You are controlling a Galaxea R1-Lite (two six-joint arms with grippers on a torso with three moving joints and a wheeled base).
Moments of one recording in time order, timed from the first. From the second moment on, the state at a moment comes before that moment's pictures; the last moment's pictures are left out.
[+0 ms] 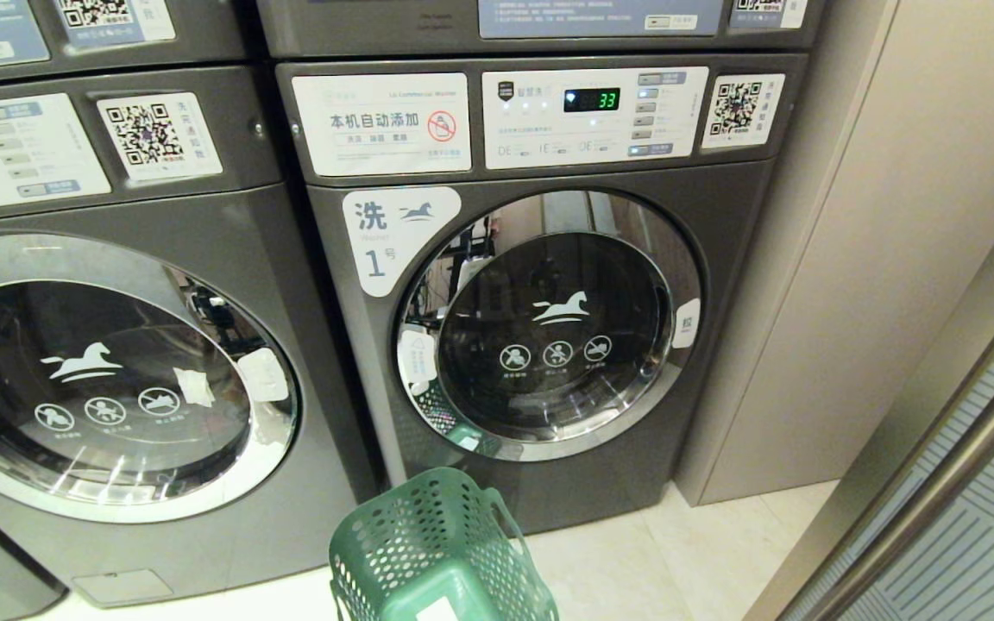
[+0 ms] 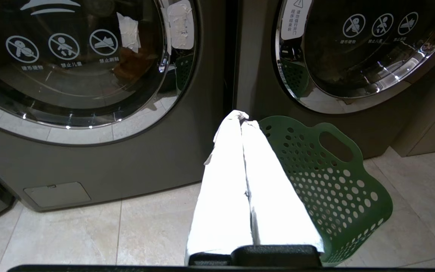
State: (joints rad) left arm 0.00 0.00 0.00 0.01 0.00 0.01; right arm -0.01 0.00 0.00 0.01 0.02 -0.04
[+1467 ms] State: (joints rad) left arm 0.31 1.47 -0.52 -0.66 -0.58 0.01; right arm -0.01 0.00 0.00 0.01 0.02 -0.04
